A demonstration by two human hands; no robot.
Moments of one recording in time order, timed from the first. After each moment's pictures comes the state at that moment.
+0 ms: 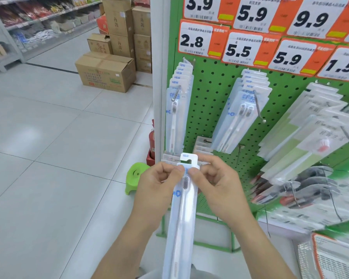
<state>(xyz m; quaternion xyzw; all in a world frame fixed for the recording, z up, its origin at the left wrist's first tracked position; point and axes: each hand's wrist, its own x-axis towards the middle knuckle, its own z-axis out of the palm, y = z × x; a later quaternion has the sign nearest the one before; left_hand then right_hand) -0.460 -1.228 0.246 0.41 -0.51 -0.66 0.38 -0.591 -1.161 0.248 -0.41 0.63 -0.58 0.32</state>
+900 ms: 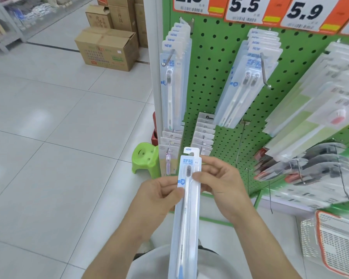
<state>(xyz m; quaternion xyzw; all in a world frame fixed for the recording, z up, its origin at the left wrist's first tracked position) -0.434 -1.186 0.212 0.40 -0.53 -0.72 0.20 -0.601 -1.136 0.200 -0.23 0.55 -0.63 0.50</state>
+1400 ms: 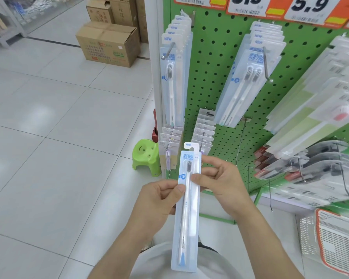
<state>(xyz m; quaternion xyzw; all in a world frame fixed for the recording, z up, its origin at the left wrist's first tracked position) -0.437 -1.176 0.195 0.46 -0.49 -0.71 0.22 -0.609 -1.131 0.191 -0.28 0.57 -0.58 0.50</state>
